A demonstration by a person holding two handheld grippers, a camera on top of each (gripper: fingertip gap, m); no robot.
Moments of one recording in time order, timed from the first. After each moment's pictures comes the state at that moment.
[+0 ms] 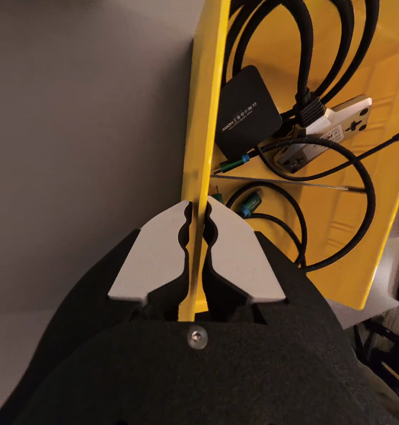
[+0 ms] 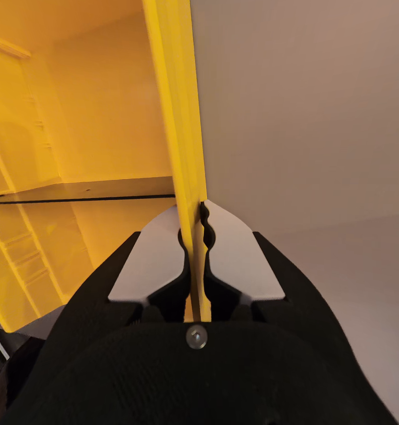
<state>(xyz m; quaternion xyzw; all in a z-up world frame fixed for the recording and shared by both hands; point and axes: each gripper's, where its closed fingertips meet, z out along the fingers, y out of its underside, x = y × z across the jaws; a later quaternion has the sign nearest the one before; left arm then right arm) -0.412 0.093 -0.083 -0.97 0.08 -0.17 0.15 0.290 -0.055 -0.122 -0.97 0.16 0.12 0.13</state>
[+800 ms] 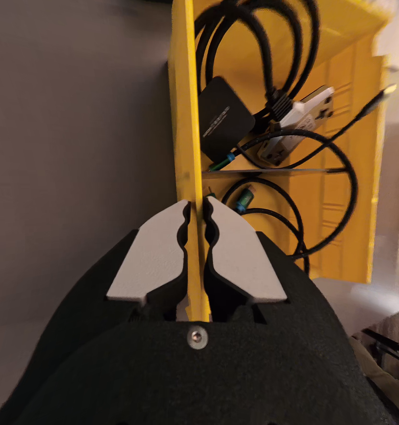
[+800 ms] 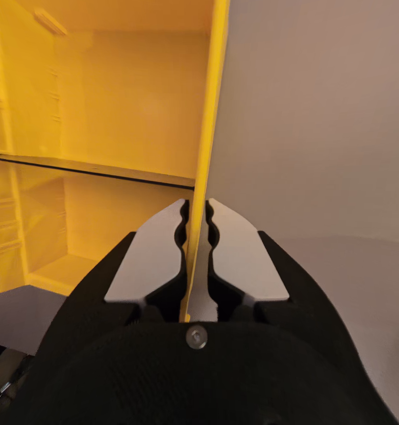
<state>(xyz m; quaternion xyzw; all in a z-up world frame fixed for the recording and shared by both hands) -0.493 0.081 -0.063 -0.95 0.06 -0.21 0.23 0.308 -0.058 -0.107 -0.97 0.08 0.10 0.19</state>
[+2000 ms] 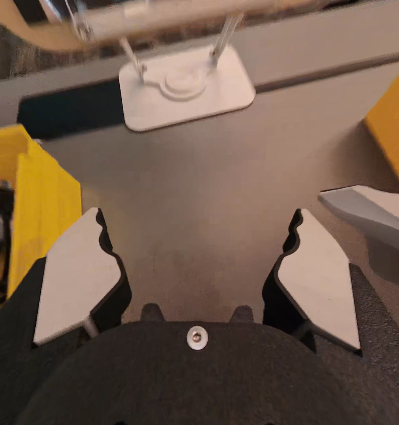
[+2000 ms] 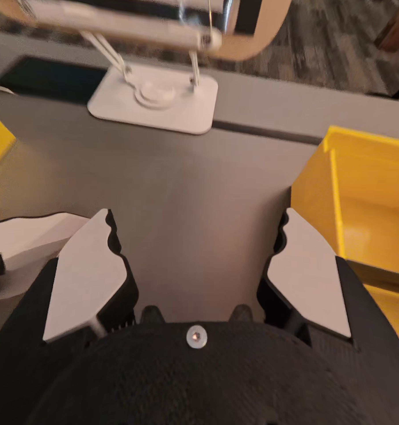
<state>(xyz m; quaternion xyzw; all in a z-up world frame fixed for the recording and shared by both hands) -0.143 0.070 -0.061 -0.88 0.19 -0.05 0.42 0.005 0.044 -0.047 -0.88 0.00 -0.03 0.47</state>
